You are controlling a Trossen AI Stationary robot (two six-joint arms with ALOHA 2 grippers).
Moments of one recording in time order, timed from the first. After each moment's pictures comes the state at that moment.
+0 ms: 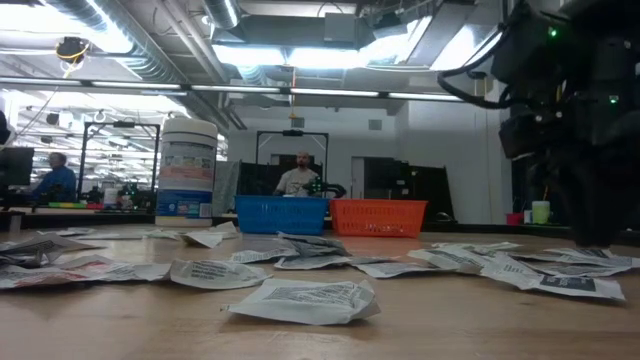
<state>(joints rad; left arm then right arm) 0.00 0.39 0.78 -0.39 0.00 0.00 0.21 1.29 0.58 -0.61 -0.04 0.41</state>
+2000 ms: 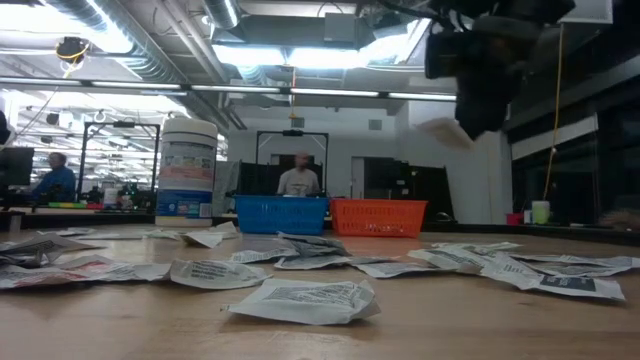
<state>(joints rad) 0.00 0.39 0.78 -0.39 0.00 0.00 0.01 1.31 0.93 -0.66 -0.02 0.38</state>
